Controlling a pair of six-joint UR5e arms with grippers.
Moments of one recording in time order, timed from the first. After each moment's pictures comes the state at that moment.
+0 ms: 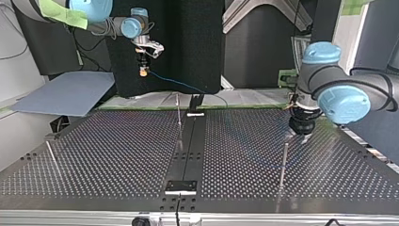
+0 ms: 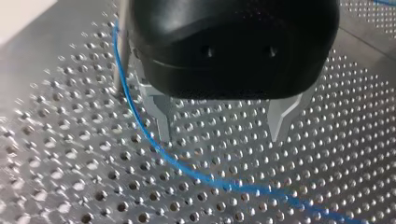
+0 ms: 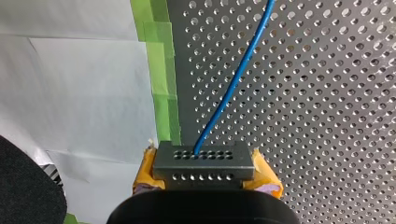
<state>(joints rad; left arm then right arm) 0.04 -1.65 -1.63 -3.36 -1.63 -1.92 1.95 -0.57 1.96 -1.18 1.64 1.66</state>
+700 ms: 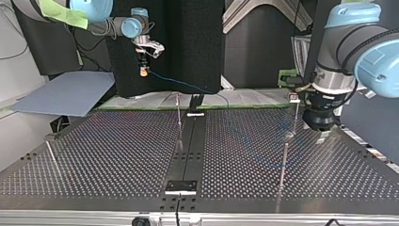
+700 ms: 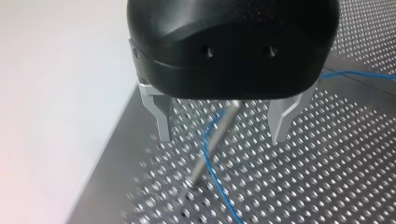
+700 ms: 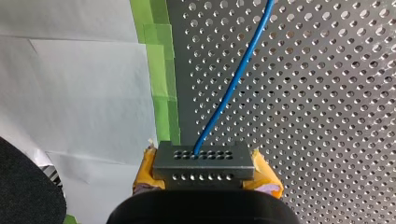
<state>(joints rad) 0.05 -1.44 -1.61 -3.49 -1.58 -1.77 1.96 -0.57 1.96 -1.18 1.64 1.66</state>
